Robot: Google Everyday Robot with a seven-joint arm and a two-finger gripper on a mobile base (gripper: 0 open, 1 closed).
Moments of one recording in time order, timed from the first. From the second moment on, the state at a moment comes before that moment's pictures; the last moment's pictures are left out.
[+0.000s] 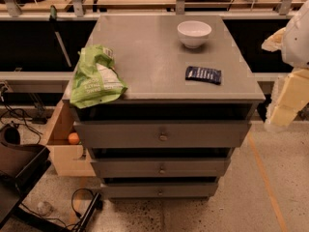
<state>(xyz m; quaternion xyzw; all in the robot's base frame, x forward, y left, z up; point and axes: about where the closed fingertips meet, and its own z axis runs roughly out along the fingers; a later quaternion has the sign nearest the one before) 0.438 -0.217 0.976 -0.60 0.78 -0.03 0.16</state>
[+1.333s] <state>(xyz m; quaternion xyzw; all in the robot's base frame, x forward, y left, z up) 0.406 -0.224 0.914 -0.60 0.76 -0.07 0.24</state>
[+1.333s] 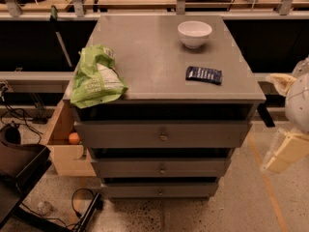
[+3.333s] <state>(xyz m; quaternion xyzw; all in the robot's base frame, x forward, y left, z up) 0.430 -0.134 0.747 -0.68 0.68 -0.15 0.22</state>
